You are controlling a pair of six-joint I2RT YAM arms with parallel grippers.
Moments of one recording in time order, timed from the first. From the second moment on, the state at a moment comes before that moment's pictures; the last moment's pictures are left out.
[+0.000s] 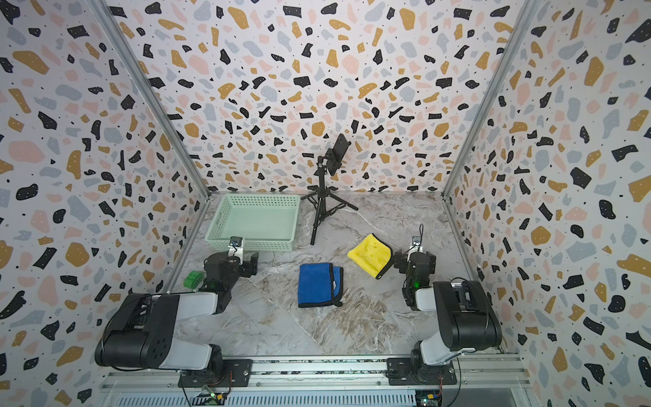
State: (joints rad) left arm -0.05 1.44 0.32 0.70 0.04 0.11; right arm 0.05 1.53 0.33 0.82 0.26 -0.04
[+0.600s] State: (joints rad) left arm -0.05 1.44 0.32 0.70 0.04 0.11; right arm 0.05 1.53 0.33 0.82 0.26 -0.05
